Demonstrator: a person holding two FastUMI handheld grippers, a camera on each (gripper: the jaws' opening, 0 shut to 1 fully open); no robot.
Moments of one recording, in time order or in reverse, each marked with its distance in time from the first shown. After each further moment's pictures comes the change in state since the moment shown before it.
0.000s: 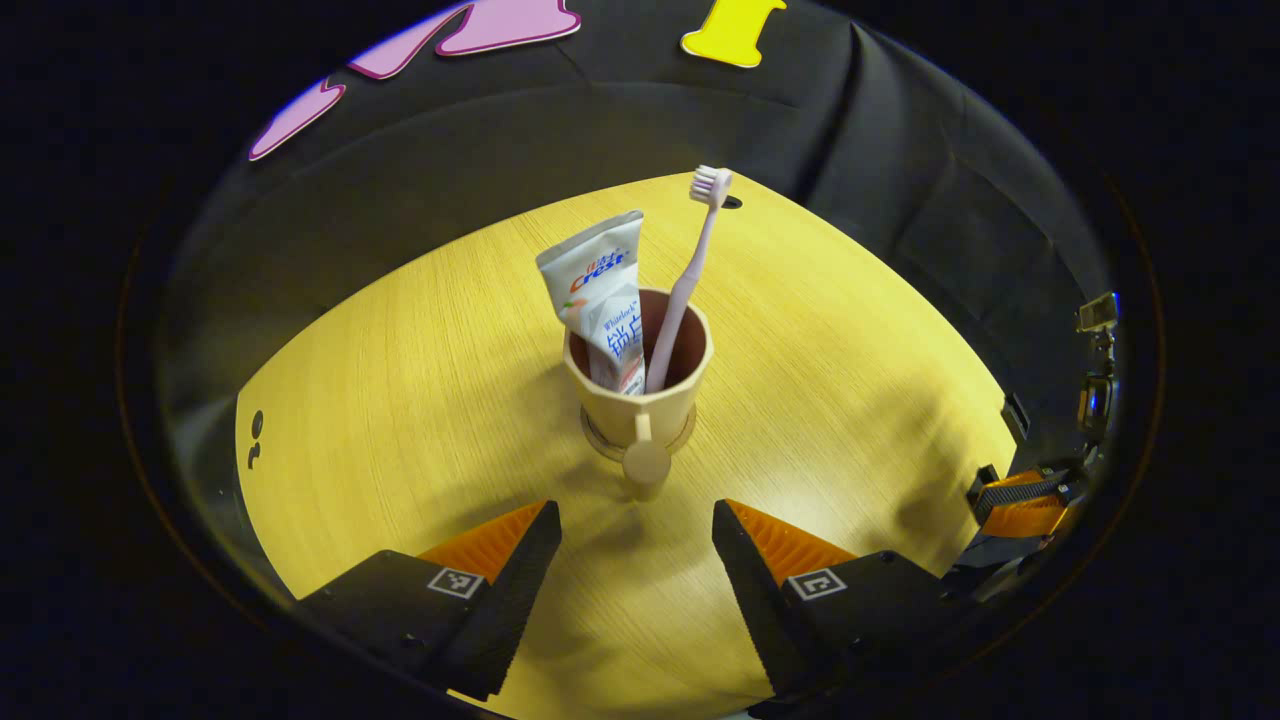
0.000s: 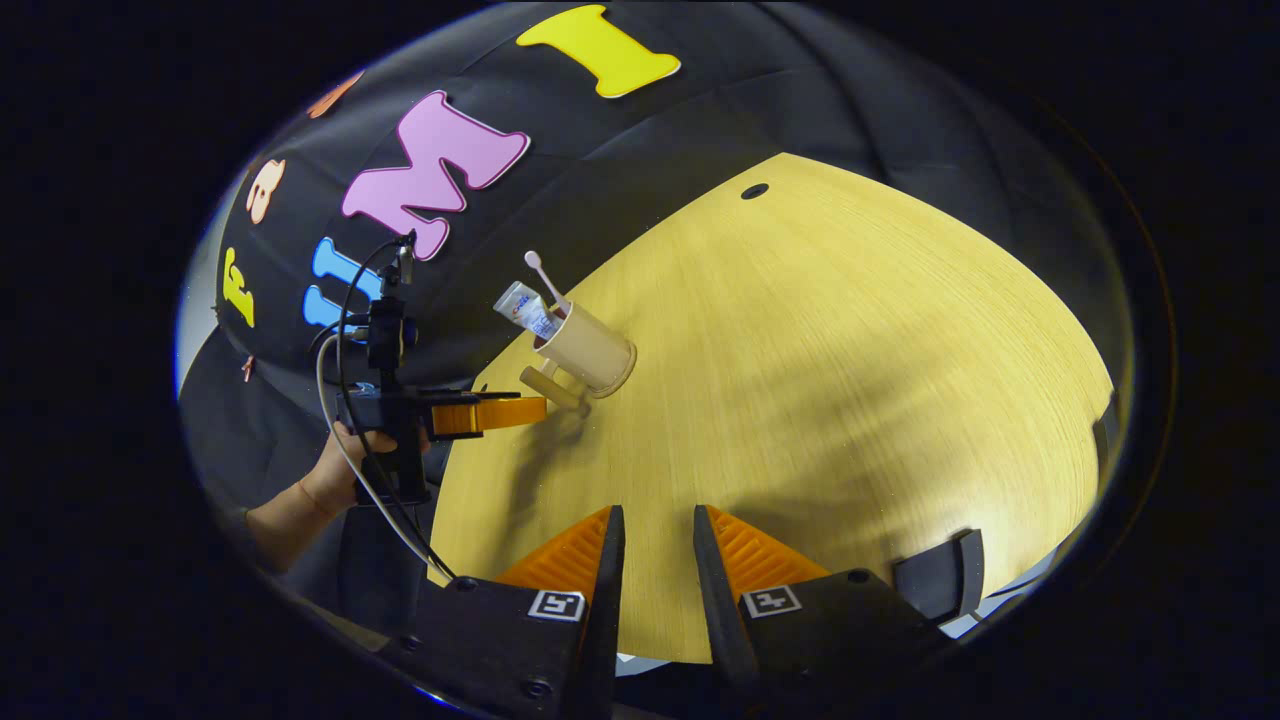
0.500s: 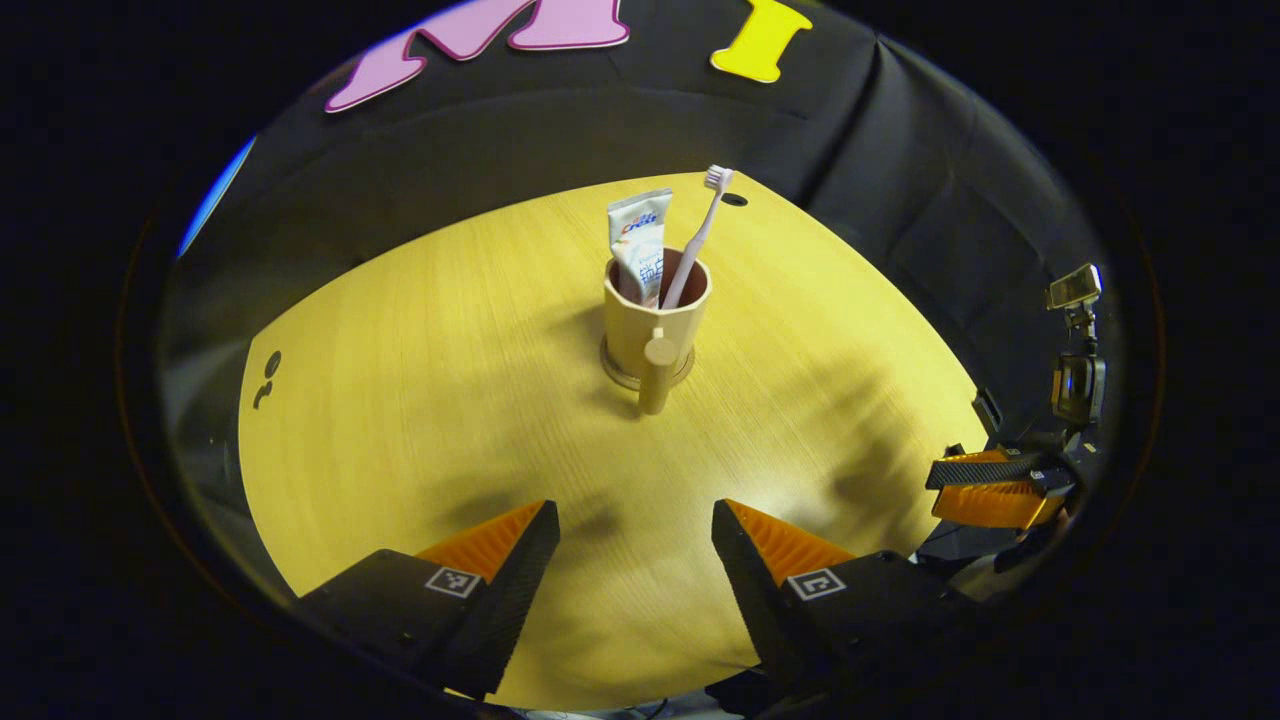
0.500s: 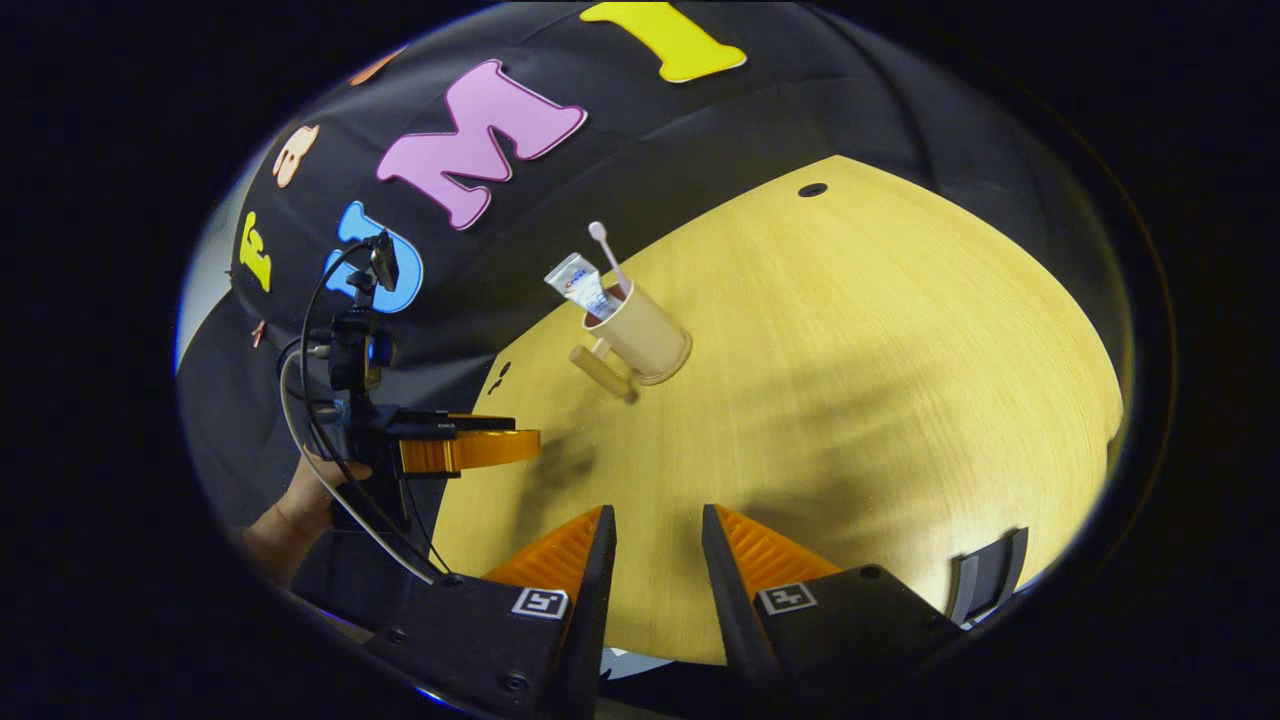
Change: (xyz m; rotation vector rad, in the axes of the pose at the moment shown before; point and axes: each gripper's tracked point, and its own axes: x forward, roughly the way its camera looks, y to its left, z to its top) left arm -0.058 0.007 -0.055 -0.092 0.007 -0.002; right arm 0.015 0.052 -0.013 -0.080 0.036 0.043
